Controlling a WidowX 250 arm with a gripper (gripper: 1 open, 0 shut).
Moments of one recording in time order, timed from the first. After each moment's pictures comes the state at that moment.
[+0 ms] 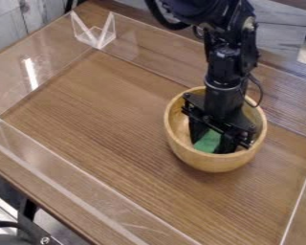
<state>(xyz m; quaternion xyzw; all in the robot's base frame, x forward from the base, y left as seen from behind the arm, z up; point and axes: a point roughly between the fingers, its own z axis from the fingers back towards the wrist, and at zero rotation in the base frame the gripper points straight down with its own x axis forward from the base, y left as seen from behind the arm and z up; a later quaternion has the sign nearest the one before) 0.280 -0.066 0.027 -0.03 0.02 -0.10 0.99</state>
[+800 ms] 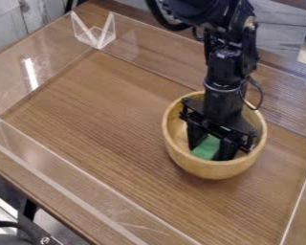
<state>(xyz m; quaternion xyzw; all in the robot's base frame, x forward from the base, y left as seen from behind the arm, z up) 0.268 -0.068 0.028 -0.04 0.06 -0.09 0.99</state>
